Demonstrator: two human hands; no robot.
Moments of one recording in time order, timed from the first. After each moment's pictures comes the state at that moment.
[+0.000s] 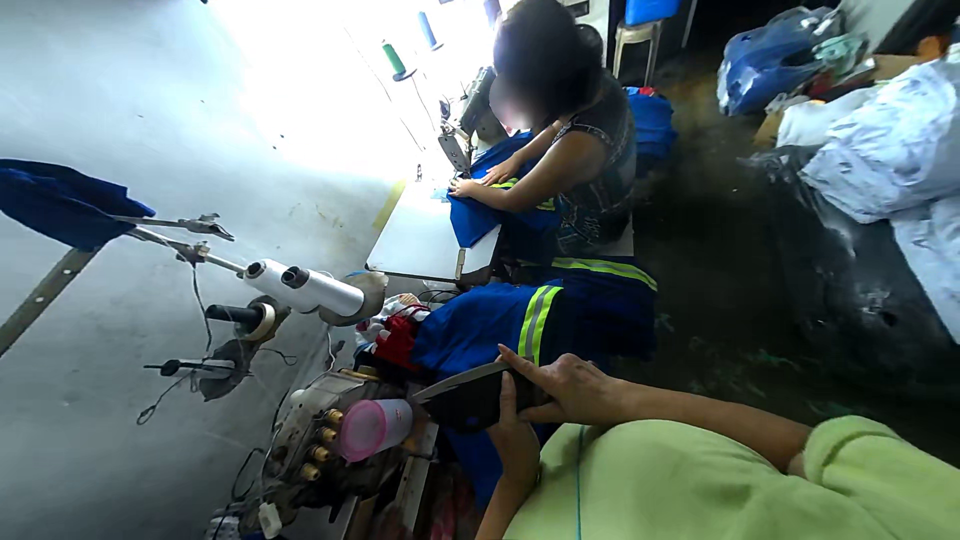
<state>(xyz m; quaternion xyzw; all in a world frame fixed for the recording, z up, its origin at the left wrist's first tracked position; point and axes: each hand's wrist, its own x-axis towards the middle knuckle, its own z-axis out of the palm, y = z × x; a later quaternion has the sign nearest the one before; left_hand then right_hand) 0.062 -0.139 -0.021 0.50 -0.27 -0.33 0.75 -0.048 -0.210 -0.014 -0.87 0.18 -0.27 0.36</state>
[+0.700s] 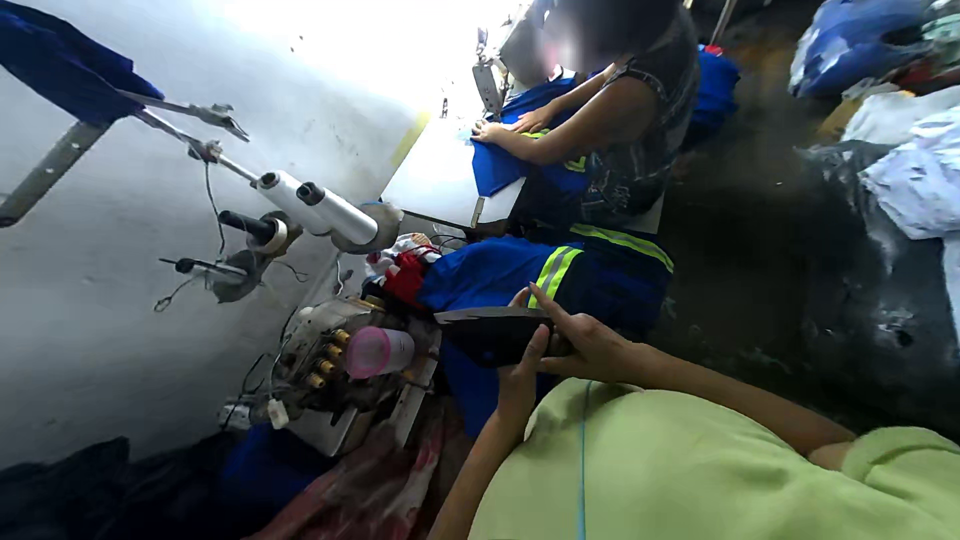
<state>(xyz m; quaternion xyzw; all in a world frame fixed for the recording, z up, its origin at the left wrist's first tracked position) 0.081 -0.131 -0.022 0.47 -0.36 -0.42 0.69 -0.050 -0.213 -0.018 -0.84 0.19 -0.23 0.46</state>
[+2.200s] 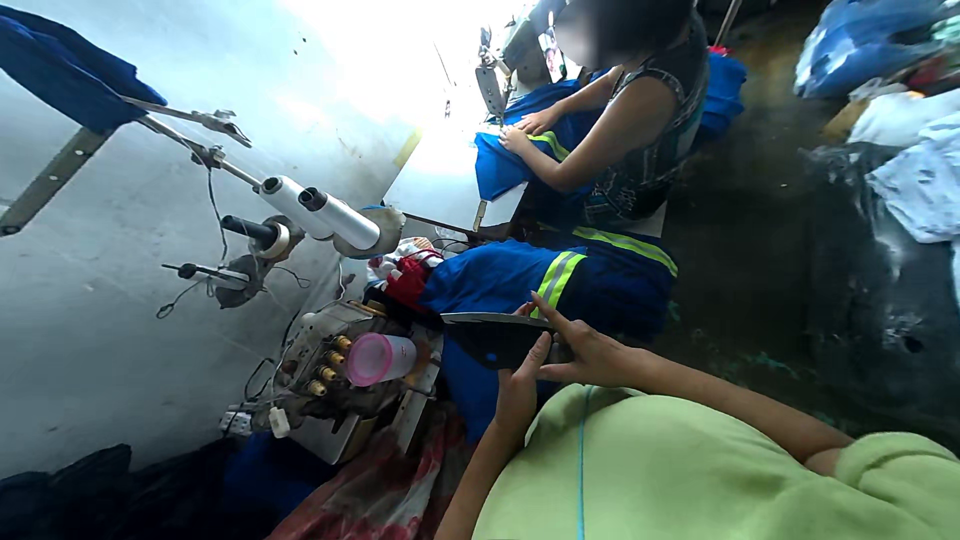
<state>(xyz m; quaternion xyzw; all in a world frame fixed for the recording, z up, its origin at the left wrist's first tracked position) 0.088 -0.136 -0.014 0.50 -0.33 -0.48 0.64 -0.044 -0.221 -0.024 -0.80 0.19 -0.21 0.53</state>
